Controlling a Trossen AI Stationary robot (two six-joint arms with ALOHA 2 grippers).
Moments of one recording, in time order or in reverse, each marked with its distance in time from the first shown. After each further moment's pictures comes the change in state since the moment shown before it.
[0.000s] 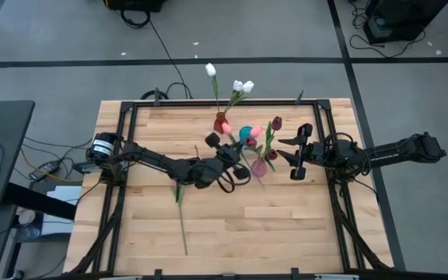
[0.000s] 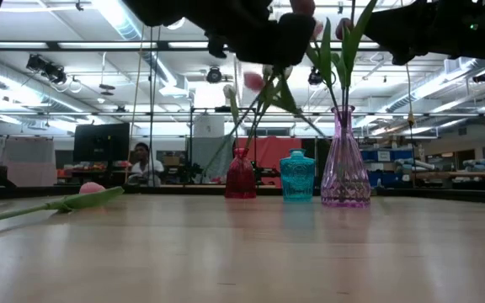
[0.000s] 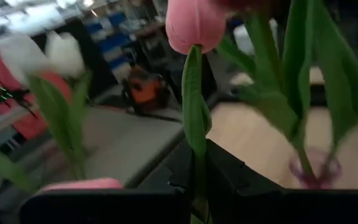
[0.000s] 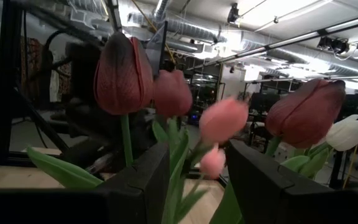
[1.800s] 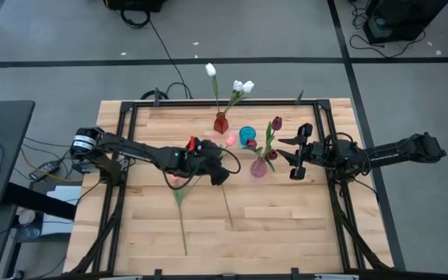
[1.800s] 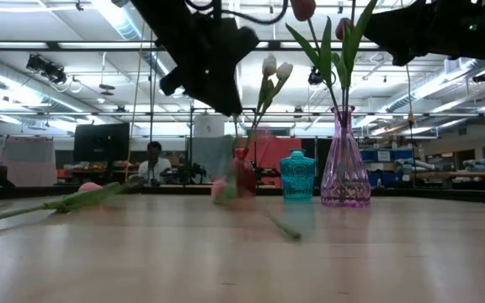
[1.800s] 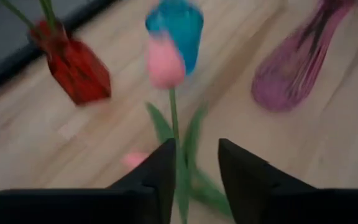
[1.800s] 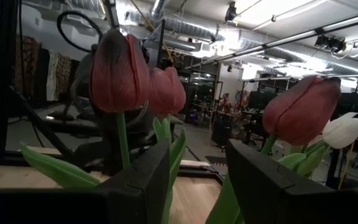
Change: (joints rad) left arm 0.043 -0.193 0.000 -0.951 0.368 -0.830; right arm 0.000 0.000 0.000 -0.002 0.011 0.000
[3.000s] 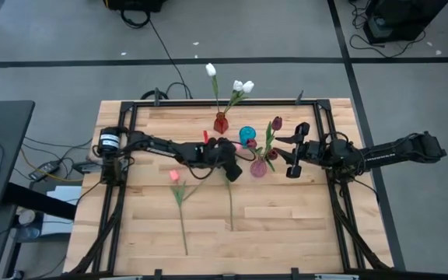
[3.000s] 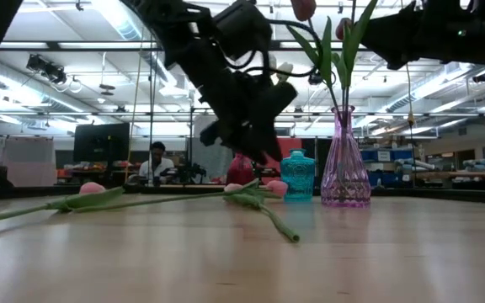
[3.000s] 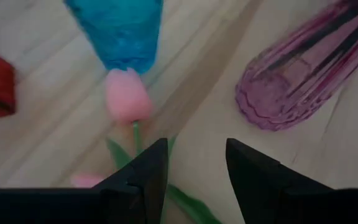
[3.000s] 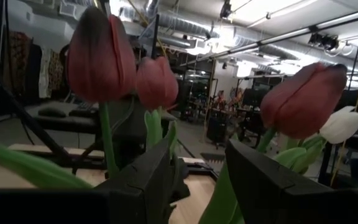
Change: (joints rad) left arm 0.142 0.252 0.047 0.277 0.274 0.094; right arm -0.038 0.100 0.003 0.088 -0.010 0.003
